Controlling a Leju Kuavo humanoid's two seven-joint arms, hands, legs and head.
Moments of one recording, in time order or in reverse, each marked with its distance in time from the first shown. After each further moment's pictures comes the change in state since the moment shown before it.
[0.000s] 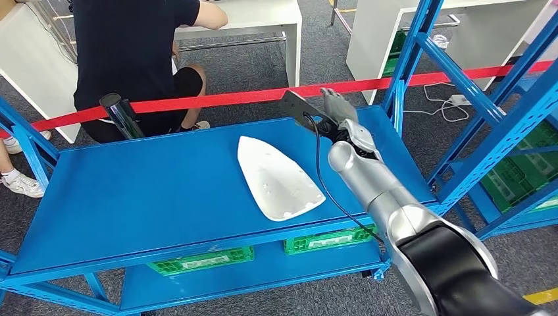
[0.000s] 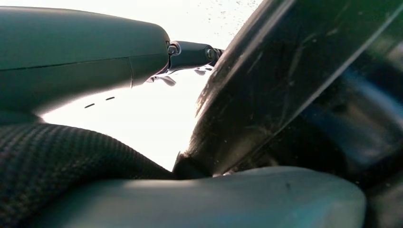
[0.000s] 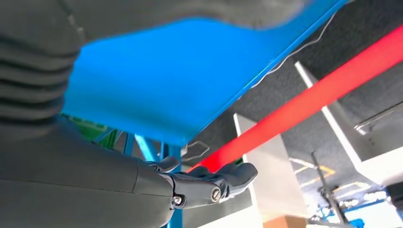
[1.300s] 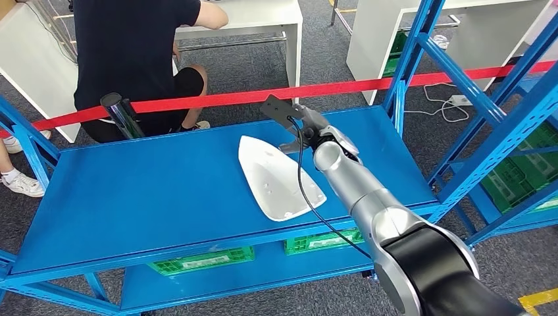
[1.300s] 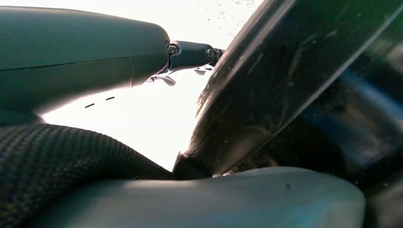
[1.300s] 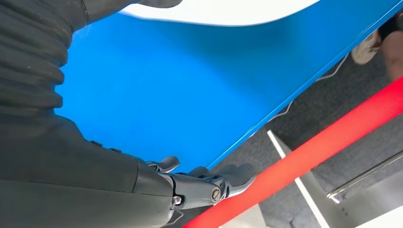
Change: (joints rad) left arm -0.001 -0.002 0.013 0.000 -0.014 0.000 -0.006; right arm -0.006 0.104 -0.093 0.071 -0.123 0.132 -0.061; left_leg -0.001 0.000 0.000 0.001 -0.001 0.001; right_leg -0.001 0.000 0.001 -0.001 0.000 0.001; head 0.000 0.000
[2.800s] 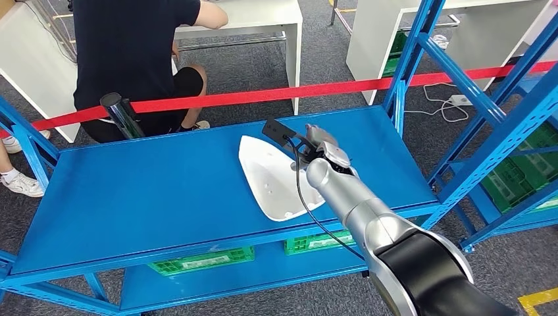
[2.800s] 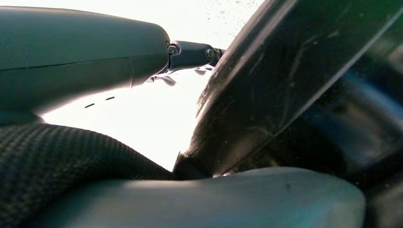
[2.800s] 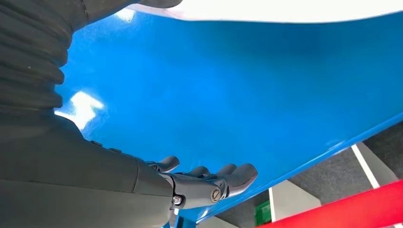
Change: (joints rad) left arm 0.000 0.000 0.020 0.000 -0.014 0.000 0.000; right arm 0.031 0.015 0.054 0.064 0.151 -0.051 0.206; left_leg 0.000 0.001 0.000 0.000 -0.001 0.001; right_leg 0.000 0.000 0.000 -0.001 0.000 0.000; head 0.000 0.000
